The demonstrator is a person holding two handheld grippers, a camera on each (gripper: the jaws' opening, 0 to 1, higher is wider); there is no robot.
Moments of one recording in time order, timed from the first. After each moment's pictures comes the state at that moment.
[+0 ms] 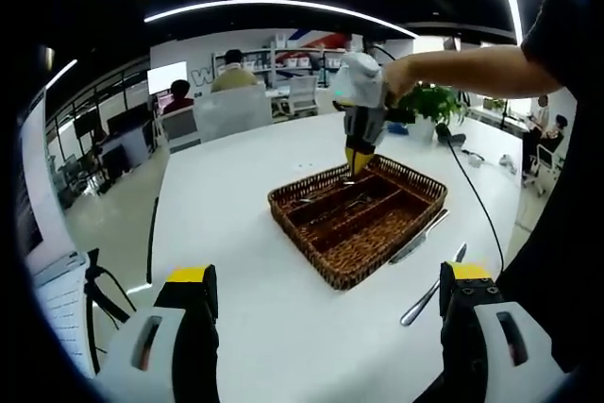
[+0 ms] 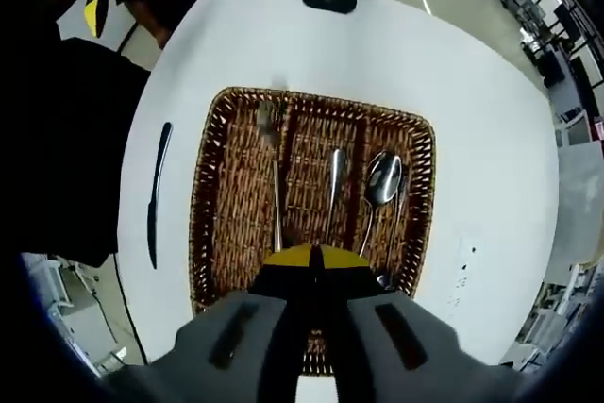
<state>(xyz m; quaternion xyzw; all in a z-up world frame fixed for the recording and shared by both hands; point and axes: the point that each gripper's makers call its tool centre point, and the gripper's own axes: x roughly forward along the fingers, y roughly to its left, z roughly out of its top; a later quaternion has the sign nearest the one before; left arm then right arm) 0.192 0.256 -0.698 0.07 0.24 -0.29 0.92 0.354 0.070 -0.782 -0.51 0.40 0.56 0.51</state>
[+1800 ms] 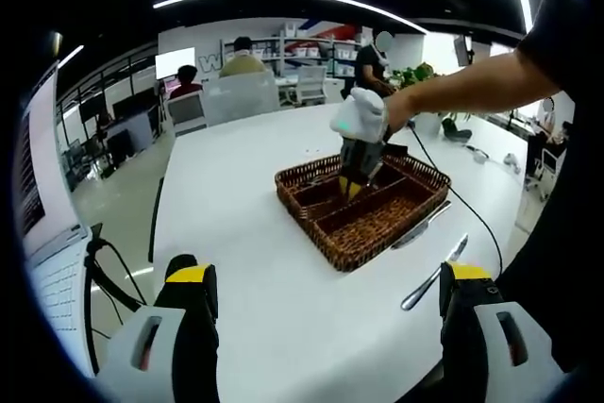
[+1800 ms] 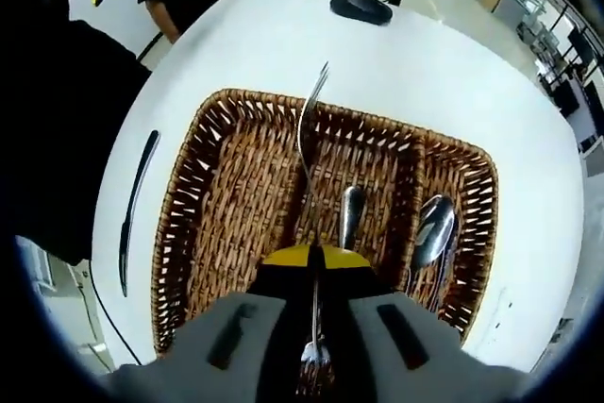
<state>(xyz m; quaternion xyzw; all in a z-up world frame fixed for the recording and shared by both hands) 0.182 0.270 -0.714 0.06 0.27 -0.28 0.92 0.340 0.109 -0.846 -0.47 0.36 0.63 0.50</state>
